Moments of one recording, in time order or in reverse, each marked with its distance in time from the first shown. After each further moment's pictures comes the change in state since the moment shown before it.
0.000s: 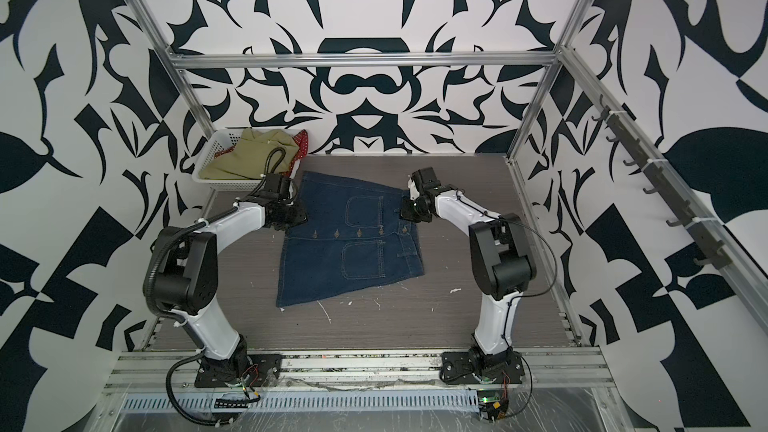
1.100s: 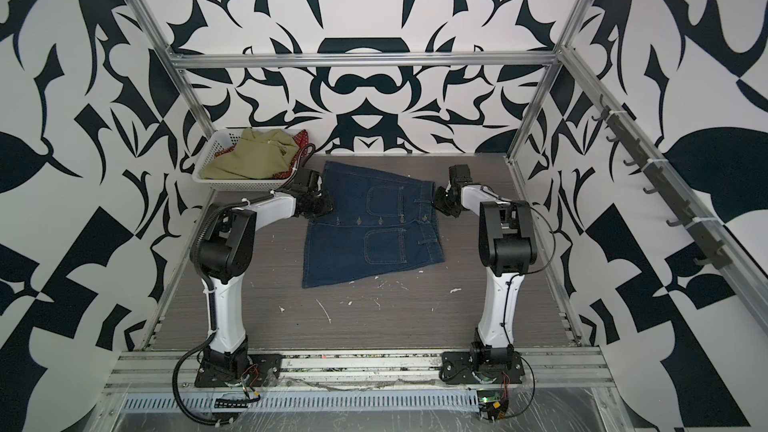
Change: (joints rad) left arm -0.097 0.256 0.208 0.114 0.032 -0.045; right arm -0.254 0.132 0.060 0.080 0.008 0.116
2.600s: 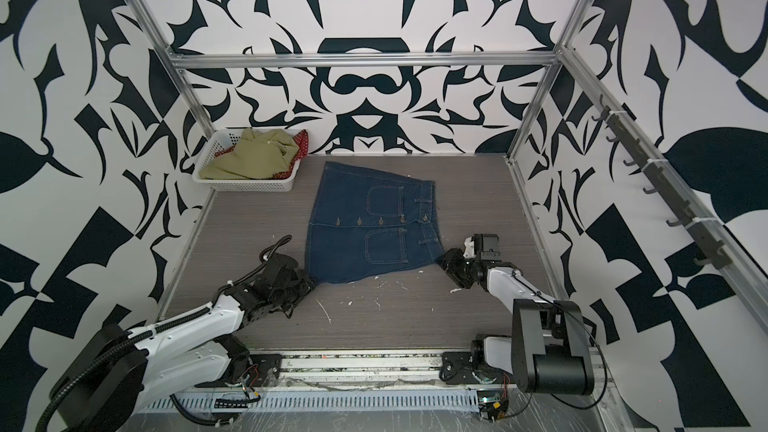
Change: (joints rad) left arm -0.328 -0.982 -1.055 0.114 -0.114 -0.690; right arm -0.111 -0.785 -0.975 0.204 -0.262 0.185
